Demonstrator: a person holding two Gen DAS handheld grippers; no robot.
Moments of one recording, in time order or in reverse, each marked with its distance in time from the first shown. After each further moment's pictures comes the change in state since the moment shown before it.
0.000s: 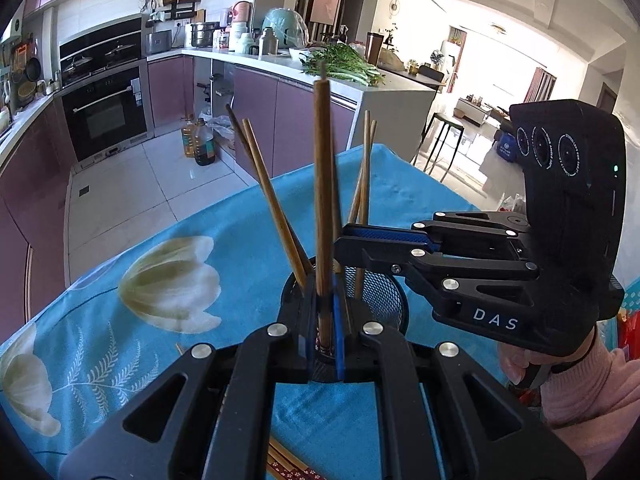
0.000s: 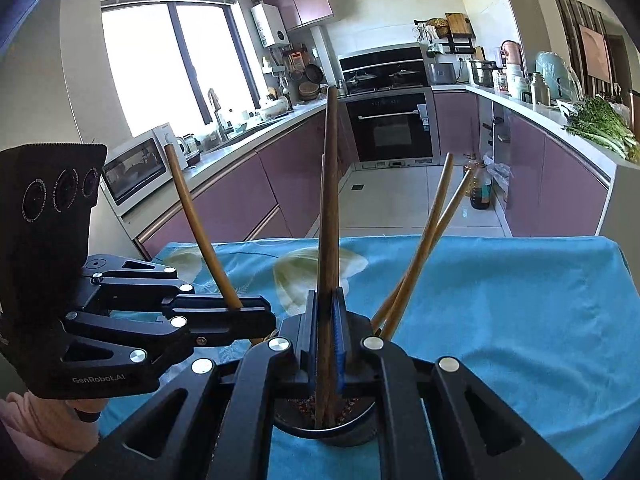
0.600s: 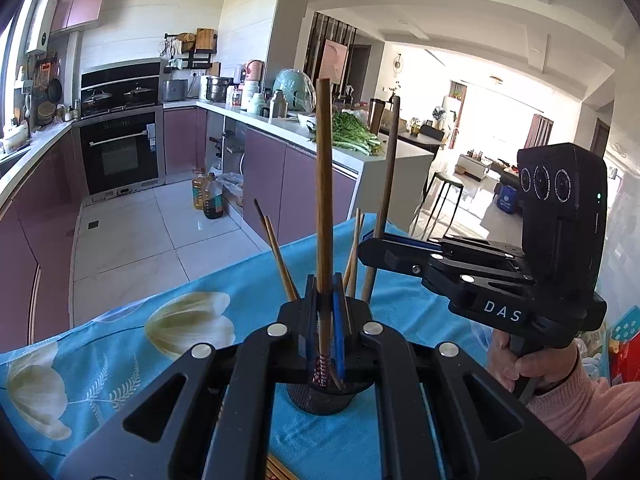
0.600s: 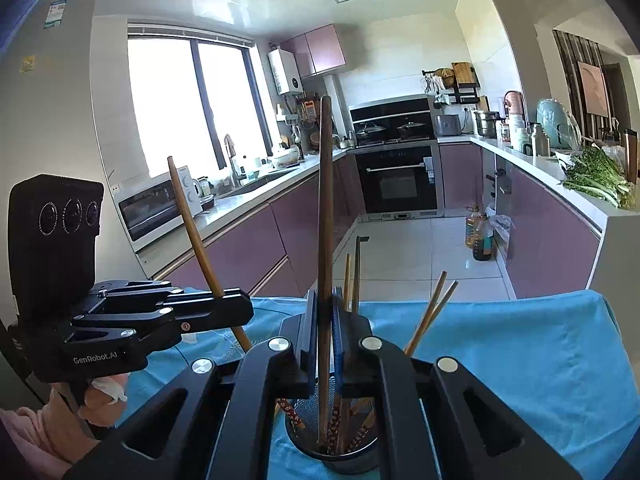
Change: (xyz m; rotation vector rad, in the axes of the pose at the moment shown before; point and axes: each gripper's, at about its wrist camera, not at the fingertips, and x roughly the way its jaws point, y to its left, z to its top) left arm -0.065 -0.004 0.011 -0.024 -0.227 0.019; right arm -0.045 0.008 0.021 -0.046 -0.170 0.017
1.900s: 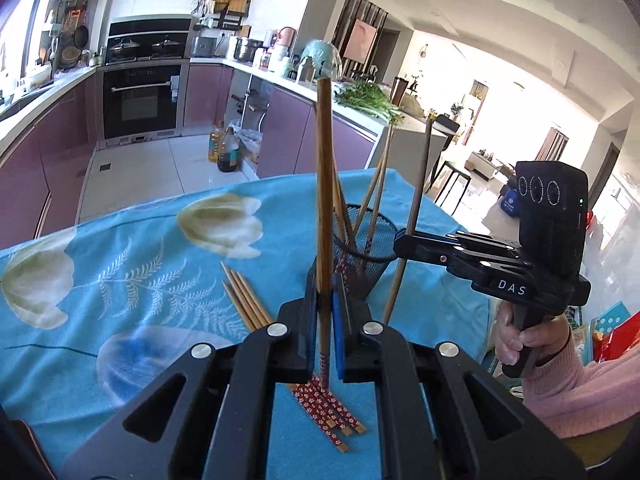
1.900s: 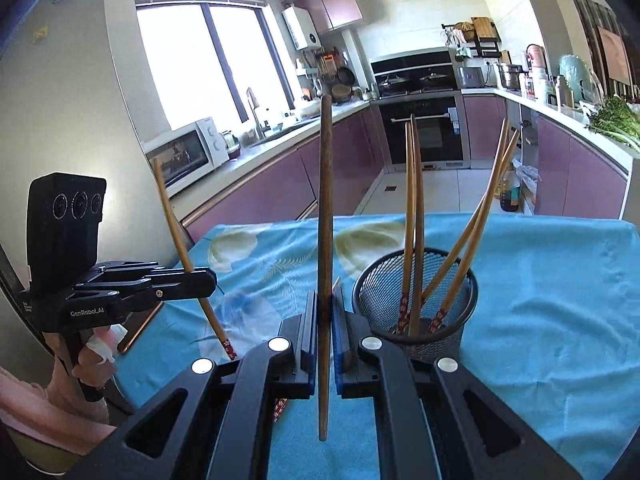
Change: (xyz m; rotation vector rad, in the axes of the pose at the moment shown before) left arm -0.054 0.036 -0.092 -0.146 0.070 0.005; right arm -0.002 0.036 -0.059 0.018 0.127 0.100
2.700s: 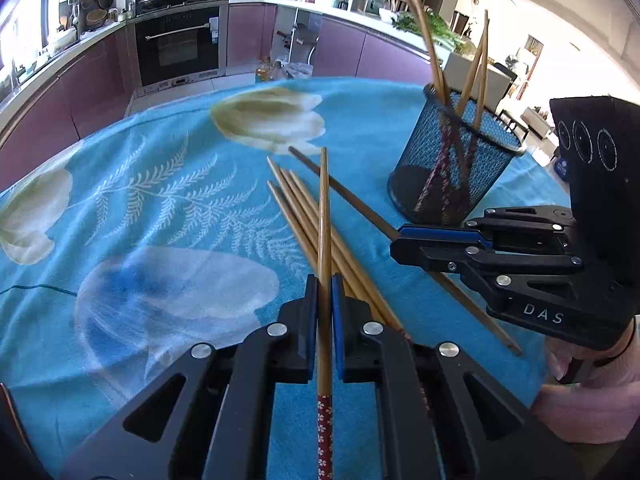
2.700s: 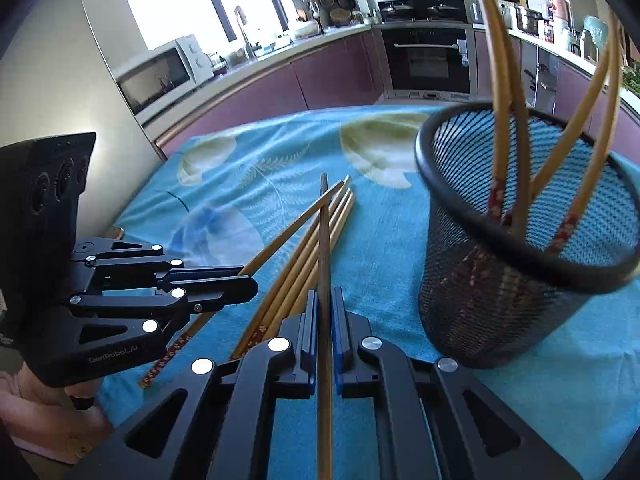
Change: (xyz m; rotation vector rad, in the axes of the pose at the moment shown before) left arm 0.088 0.039 -0.058 -0.044 0.230 0.191; right arm 0.097 0.017 -0.044 -0.006 0.280 -0.023
